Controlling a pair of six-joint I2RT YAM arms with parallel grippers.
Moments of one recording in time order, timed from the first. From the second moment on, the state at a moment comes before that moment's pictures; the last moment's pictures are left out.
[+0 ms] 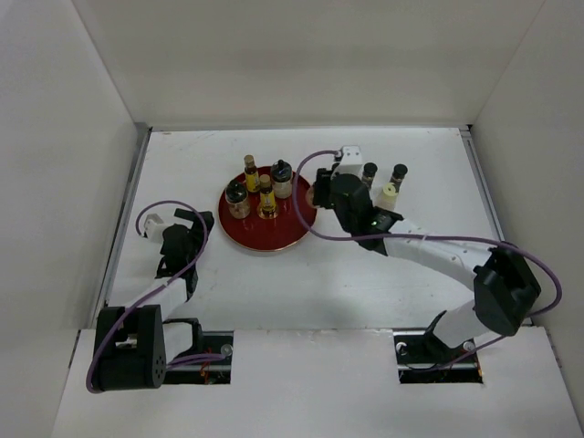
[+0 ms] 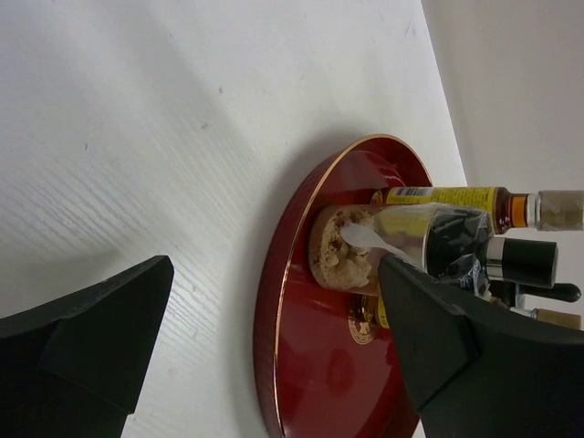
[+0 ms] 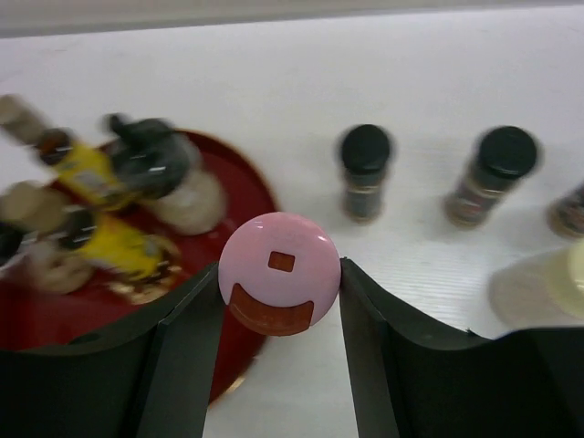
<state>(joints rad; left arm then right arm) 0.03 1.12 0.21 0.50 -0.15 -1.08 0.76 1.48 1.02 0.14 0.56 0.35</state>
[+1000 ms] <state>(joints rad) 0.05 1.07 0.21 0.50 -0.14 -1.08 1.08 2.06 1.43 0.23 0.49 0.32</state>
